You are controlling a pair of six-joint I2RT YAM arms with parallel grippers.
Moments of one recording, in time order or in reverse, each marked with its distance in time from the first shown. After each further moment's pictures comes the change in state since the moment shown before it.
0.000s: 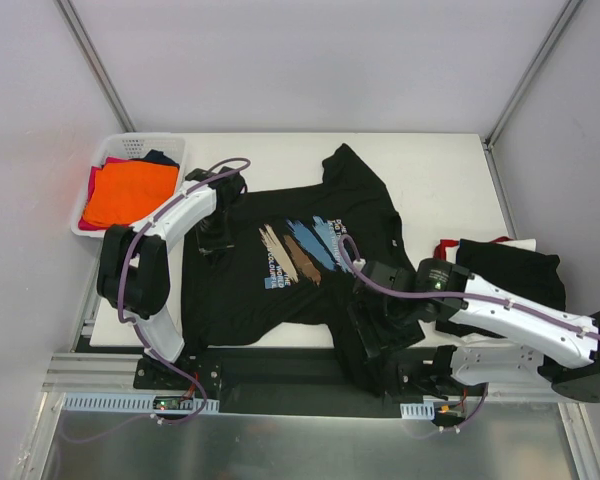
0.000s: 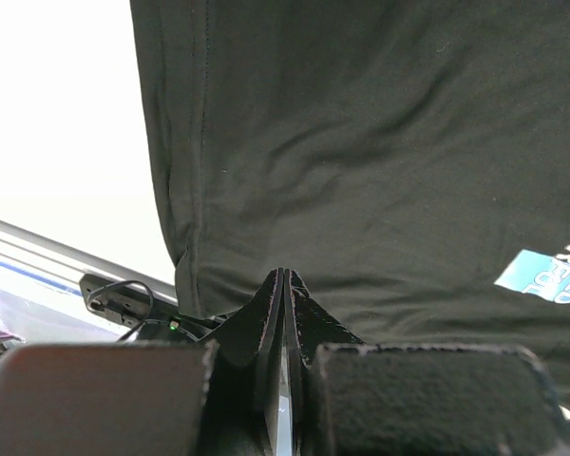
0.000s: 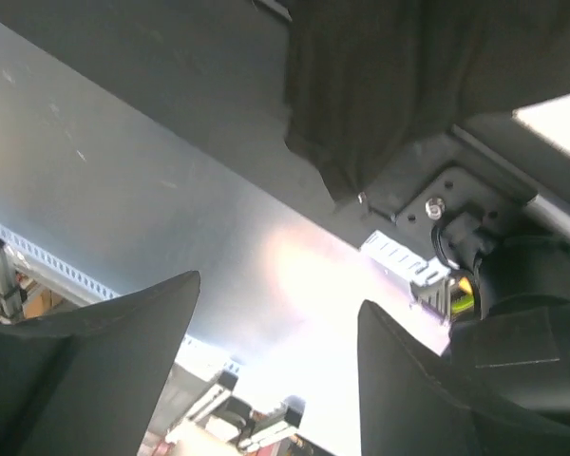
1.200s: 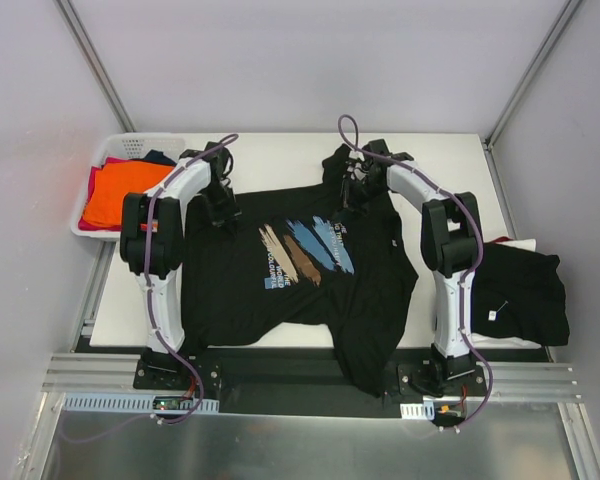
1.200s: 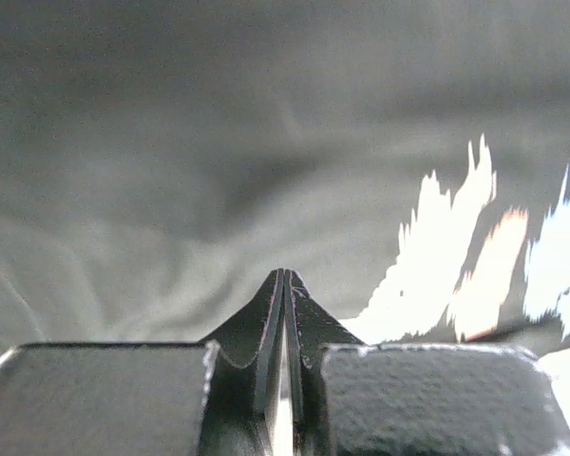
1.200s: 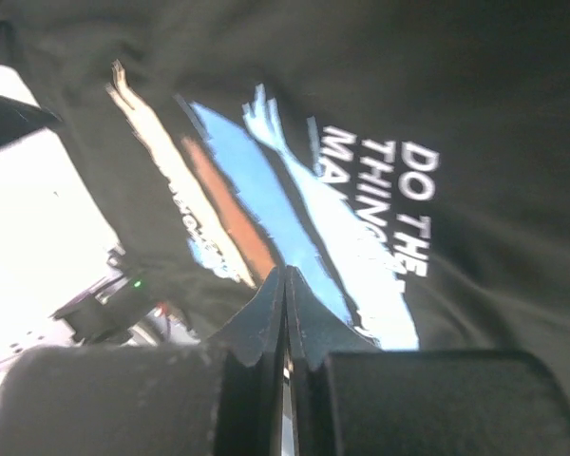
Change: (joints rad) left arm 0.189 0.376 0.336 0.201 0.426 0.135; right arm -0.893 1.126 0.649 0.586 -0.539 -0.417
